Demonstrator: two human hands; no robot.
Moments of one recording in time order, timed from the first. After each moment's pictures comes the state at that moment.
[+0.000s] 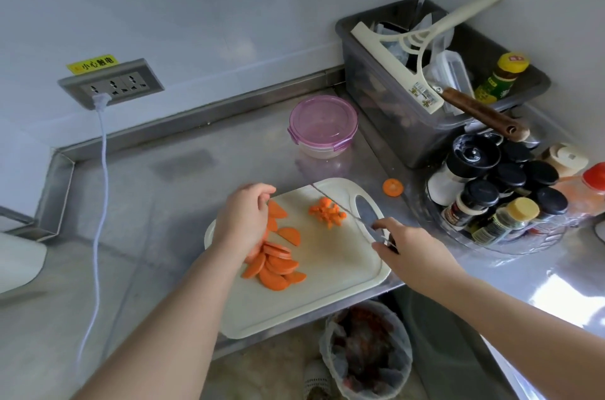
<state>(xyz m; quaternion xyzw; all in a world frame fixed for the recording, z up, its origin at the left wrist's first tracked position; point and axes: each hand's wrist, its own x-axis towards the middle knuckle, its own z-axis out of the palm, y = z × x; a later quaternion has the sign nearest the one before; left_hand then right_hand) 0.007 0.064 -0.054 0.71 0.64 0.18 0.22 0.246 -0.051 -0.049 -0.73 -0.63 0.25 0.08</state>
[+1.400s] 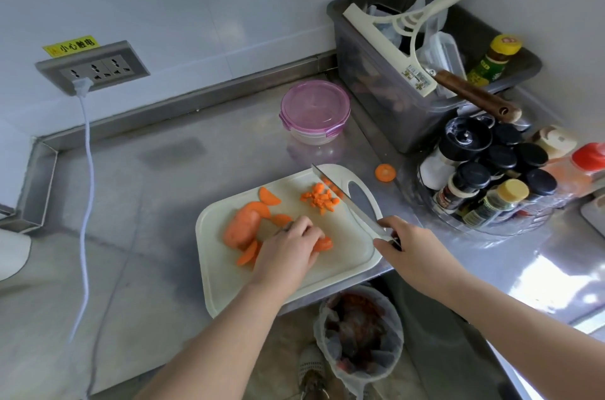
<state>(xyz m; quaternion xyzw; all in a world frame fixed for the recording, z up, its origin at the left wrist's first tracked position) 0.041 -0.012 -0.093 0.89 0.44 0.06 0.12 0.249 -0.074 -0.054 -0.74 -0.56 0.34 0.13</state>
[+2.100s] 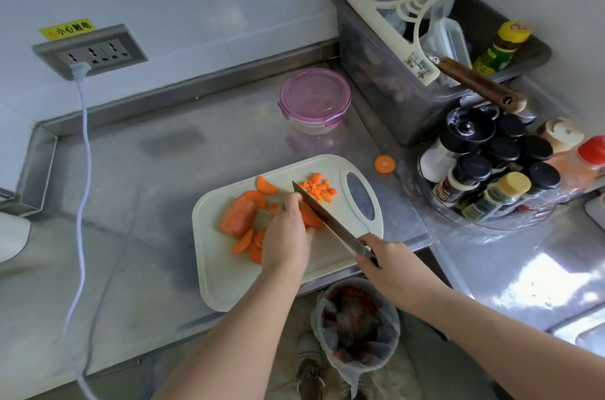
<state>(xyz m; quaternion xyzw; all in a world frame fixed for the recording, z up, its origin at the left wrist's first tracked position) 0.071 -0.012 -0.096 0.69 0.67 0.13 0.25 0.228 -0.090 -0.069 -0.70 -0.60 0.39 0.07</state>
